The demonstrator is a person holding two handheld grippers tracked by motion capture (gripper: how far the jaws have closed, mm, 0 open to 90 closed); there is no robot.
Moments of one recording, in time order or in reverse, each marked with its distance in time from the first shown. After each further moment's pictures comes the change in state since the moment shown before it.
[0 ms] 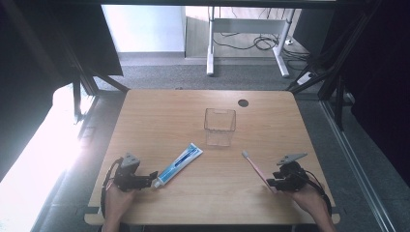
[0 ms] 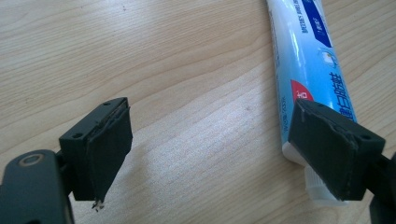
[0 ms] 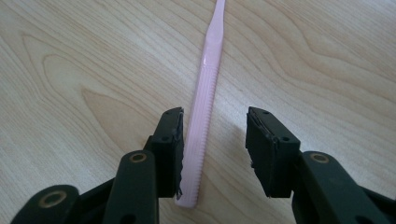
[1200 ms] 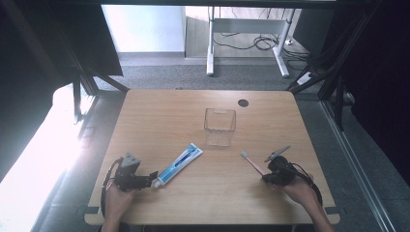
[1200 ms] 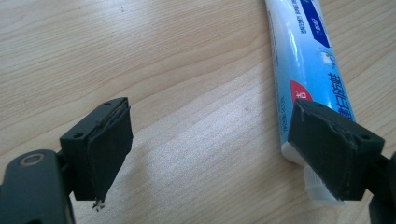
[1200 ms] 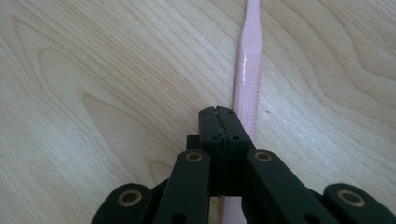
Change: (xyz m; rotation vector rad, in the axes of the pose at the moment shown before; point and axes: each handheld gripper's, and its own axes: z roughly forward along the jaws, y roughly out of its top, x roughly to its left) left arm -0.001 0.000 0.000 -0.002 -0.004 -0.005; right arm 0.003 0.027 0.023 0.153 0.060 -0.049
